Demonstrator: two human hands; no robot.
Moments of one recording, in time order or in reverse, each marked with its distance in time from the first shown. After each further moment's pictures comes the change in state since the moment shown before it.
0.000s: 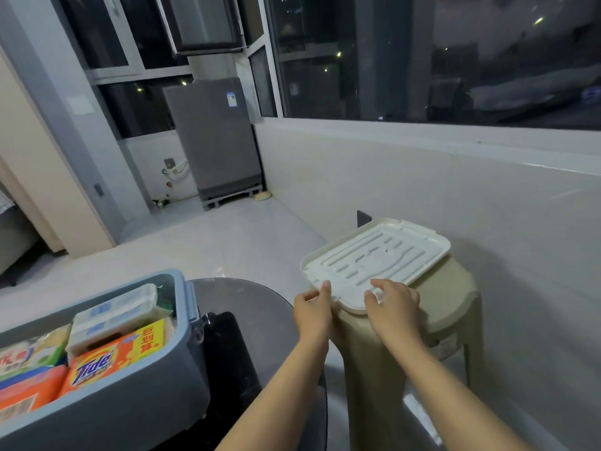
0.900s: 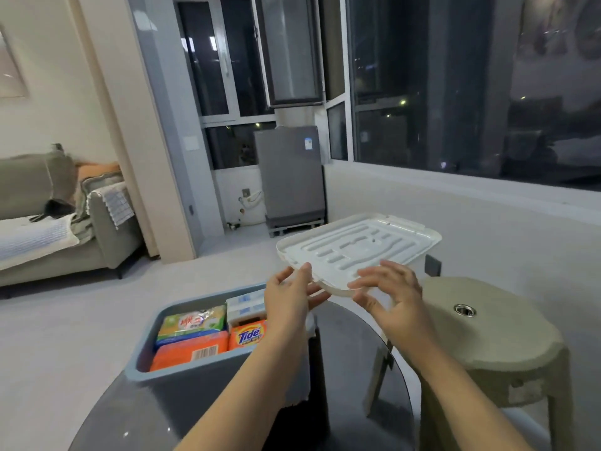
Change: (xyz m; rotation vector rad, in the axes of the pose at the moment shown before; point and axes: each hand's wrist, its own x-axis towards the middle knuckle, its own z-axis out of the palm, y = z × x) left_hand -0.087 0.117 -0.188 -0.466 0.027 0.259; right_hand -0.098 -0.153 -0.029 0.308 -0.163 -0.698
